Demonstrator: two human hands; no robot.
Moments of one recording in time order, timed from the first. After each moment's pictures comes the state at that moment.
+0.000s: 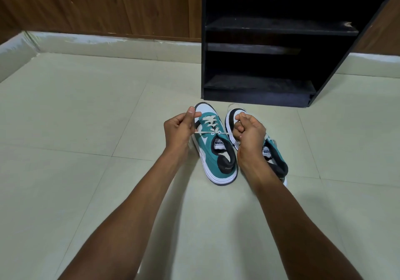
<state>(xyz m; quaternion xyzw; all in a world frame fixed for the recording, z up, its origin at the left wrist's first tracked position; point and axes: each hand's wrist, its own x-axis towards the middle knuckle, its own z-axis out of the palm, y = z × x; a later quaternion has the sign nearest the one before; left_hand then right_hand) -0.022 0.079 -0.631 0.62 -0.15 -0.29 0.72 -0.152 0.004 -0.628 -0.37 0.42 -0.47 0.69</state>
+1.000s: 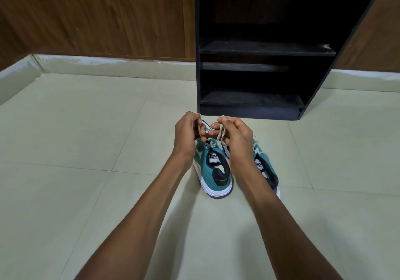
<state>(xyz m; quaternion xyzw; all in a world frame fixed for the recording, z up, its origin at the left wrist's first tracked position) -0.042 0.077 -0.582 0.57 -0.22 -0.35 0.71 -0.150 0.028 -0.583 -0.47 0.36 -0.43 0.68</state>
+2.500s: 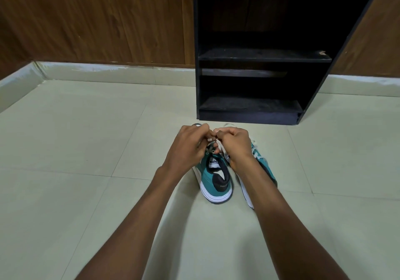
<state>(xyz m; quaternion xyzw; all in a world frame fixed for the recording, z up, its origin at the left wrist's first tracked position) -0.024 0.088 -0.599 0.66 -0.65 0.04 0.37 -0.141 0.003 -0.592 -0.52 0.47 -0.35 0.62</state>
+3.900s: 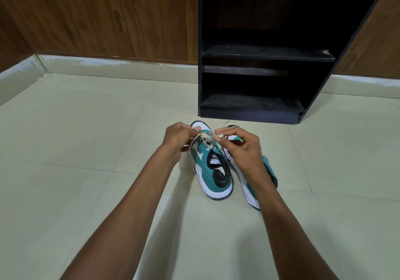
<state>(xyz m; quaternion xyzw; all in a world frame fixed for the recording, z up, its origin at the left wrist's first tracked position) -0.003 0.072 -0.598 0.71 -0.15 -0.40 0.56 -0.181 0.016 -0.607 -0.69 0.30 -0.41 0.51</state>
